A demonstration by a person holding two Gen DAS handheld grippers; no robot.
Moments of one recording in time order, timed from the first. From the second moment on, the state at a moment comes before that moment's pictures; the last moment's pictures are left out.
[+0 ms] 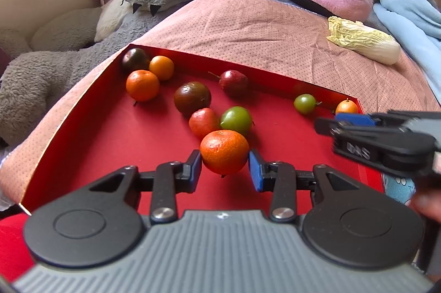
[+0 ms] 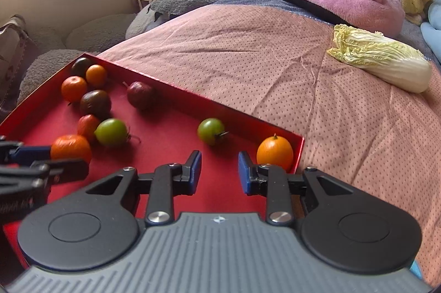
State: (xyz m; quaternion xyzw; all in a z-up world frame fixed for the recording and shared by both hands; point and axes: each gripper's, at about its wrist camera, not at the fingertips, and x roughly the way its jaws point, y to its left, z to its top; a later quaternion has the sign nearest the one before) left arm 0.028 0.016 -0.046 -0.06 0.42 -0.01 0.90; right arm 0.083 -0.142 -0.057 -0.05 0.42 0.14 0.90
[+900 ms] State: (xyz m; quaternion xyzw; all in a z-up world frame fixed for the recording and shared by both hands) left arm 0.032 0.018 -0.049 -0.07 0.43 -0.01 0.90; right arm 0.080 -0.133 -0.054 -0.04 0.40 0.14 0.91
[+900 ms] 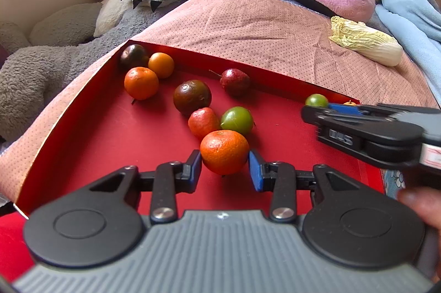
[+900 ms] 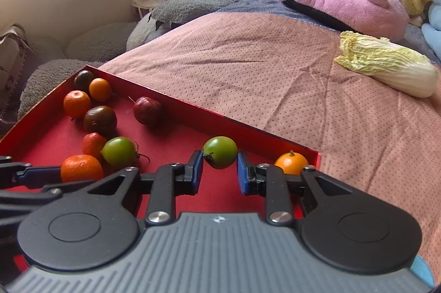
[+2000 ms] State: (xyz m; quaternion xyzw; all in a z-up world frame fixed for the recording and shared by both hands) left arm -0.005 -0.112 -0.021 0.01 0.39 -0.15 0.91; right arm -0.079 -0.280 -0.041 -0.02 0.40 0.04 0.91
